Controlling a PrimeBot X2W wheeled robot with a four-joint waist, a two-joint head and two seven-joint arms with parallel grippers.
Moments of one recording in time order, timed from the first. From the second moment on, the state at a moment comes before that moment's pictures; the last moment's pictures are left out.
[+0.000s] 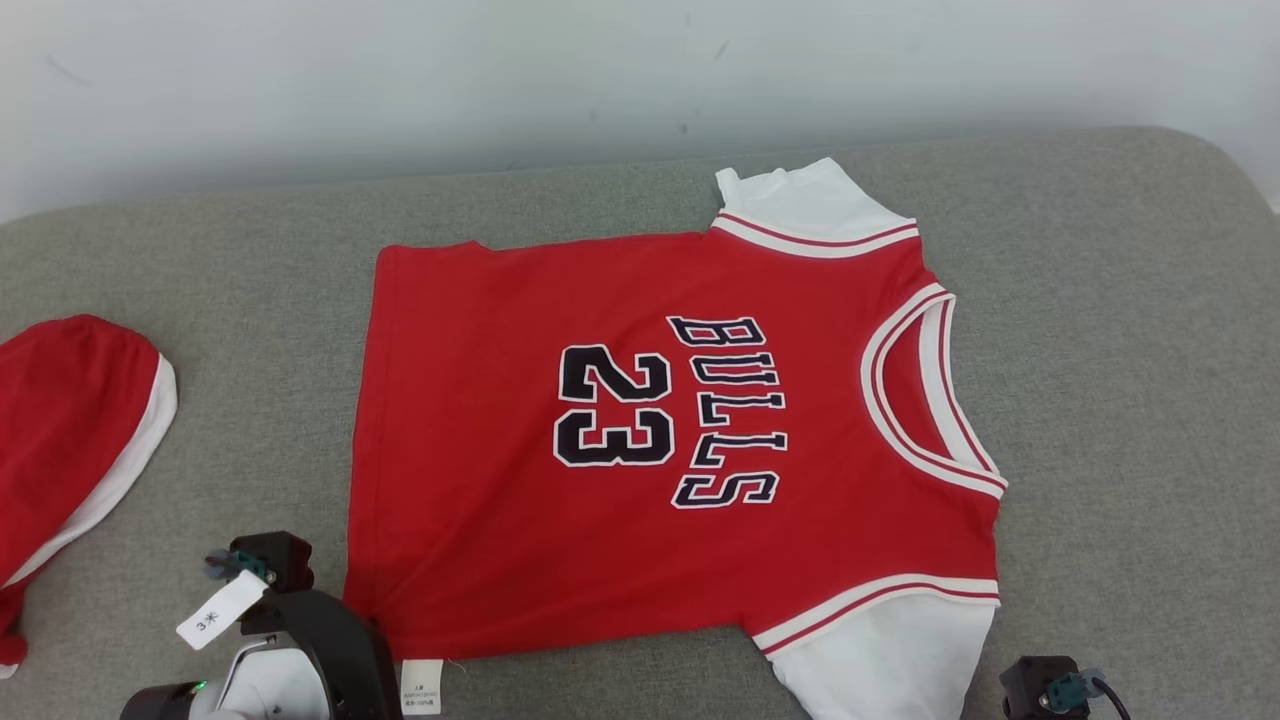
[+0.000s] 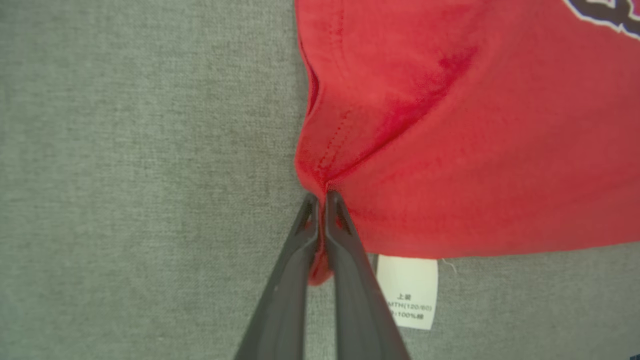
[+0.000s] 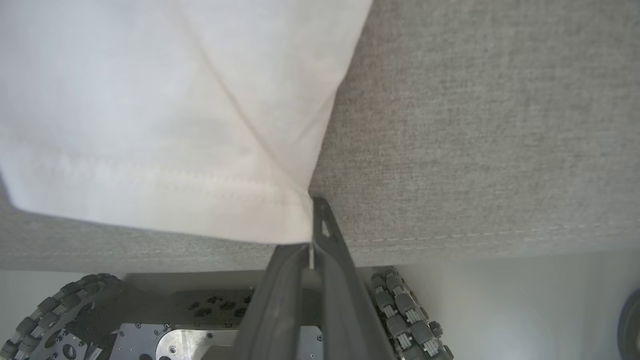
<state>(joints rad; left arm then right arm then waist) -0.17 0.13 -0.17 0.24 -0.25 0.09 0.68 0.19 -0.07 0.08 0.03 0.27 -0.12 0.69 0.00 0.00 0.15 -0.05</state>
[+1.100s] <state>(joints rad) -0.11 0.15 -0.15 0.20 -0.26 0.09 0.68 0.20 -0.06 0.07 0.03 0.26 -0.12 0.69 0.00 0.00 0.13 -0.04</state>
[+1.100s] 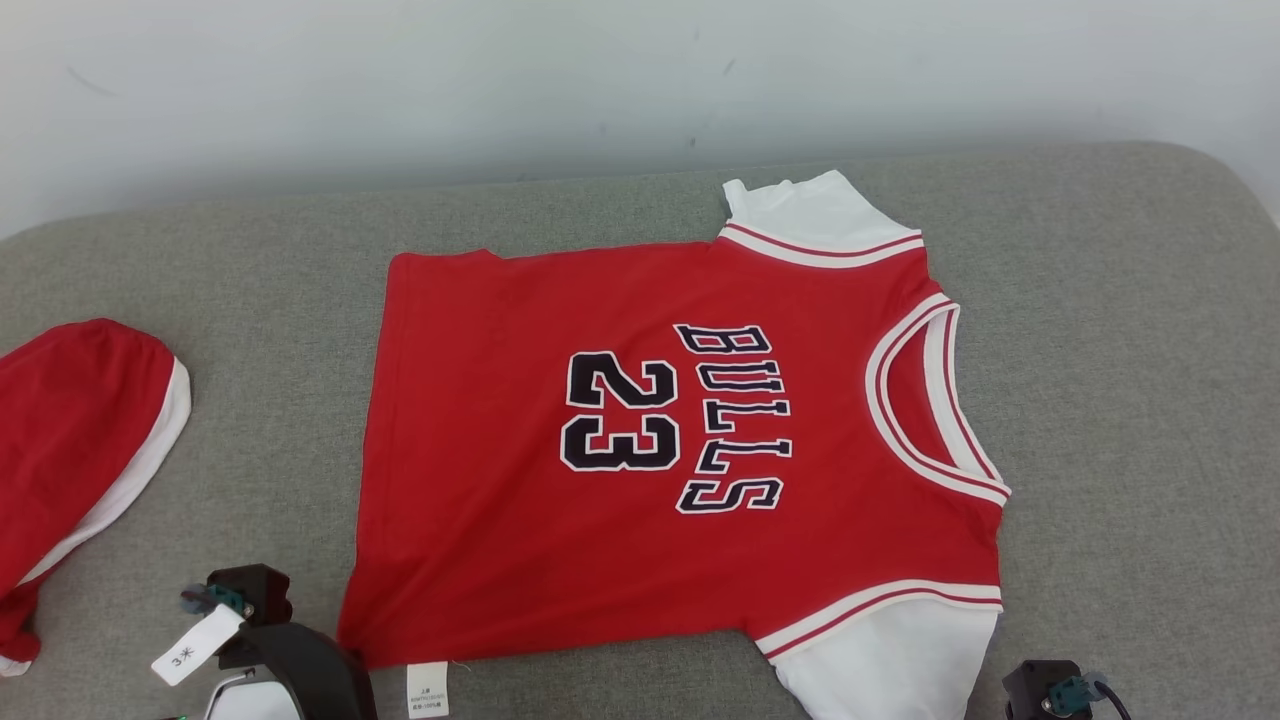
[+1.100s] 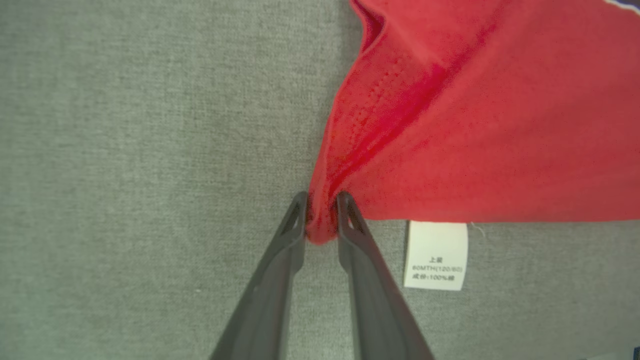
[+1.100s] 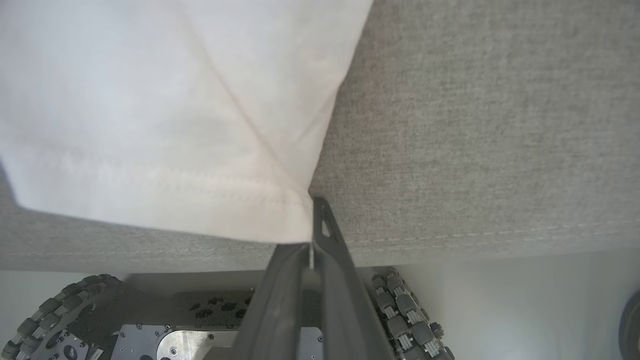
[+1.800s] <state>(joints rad) -0.11 0.13 -0.15 0.10 -0.26 0.10 0.67 0.16 -0.06 -0.04 -0.18 0.43 -0.08 0.61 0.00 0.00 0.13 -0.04</state>
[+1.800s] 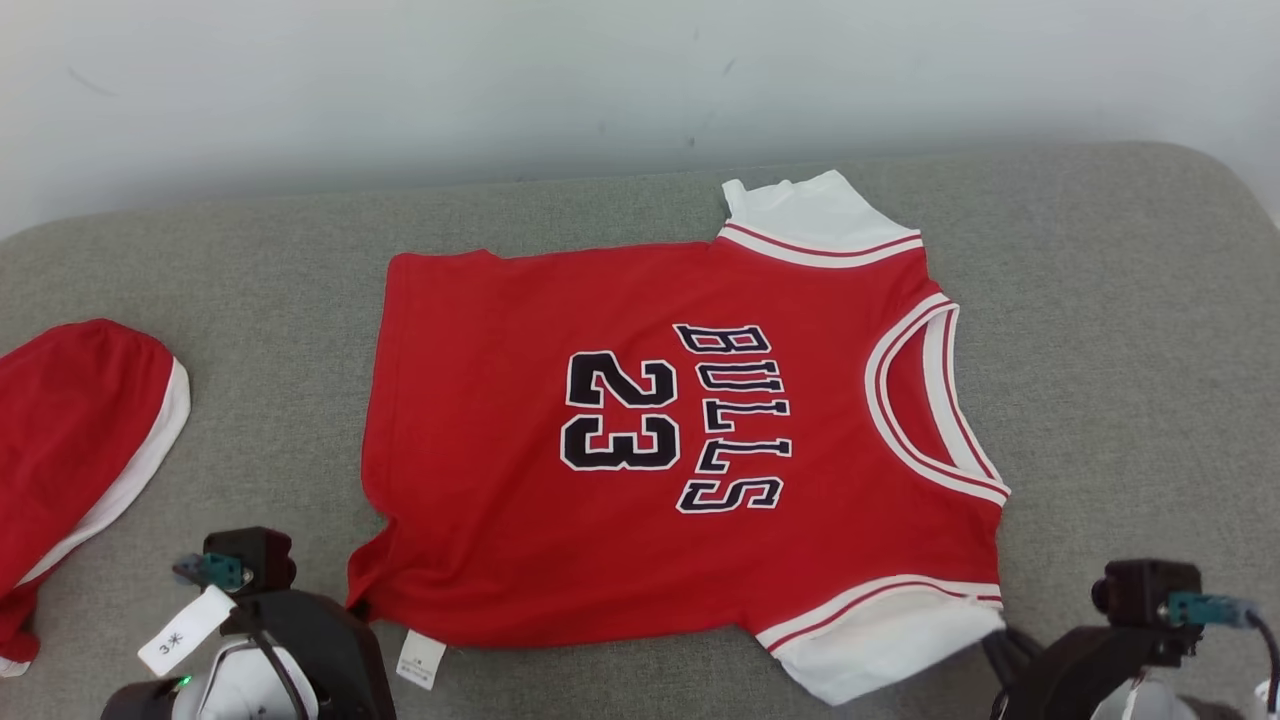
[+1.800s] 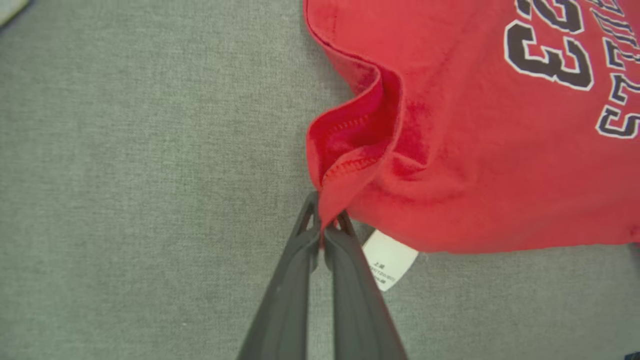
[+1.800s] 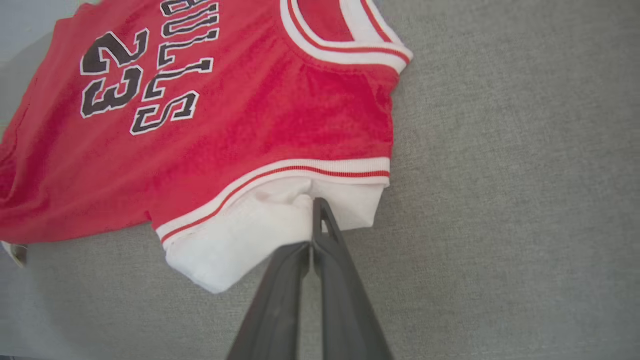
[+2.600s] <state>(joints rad) -0.35 0.11 -0.11 0.18 -0.25 0.11 0.75 -0.15 -0.09 -0.08 -0.12 0.42 -0.09 0.55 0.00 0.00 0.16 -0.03</state>
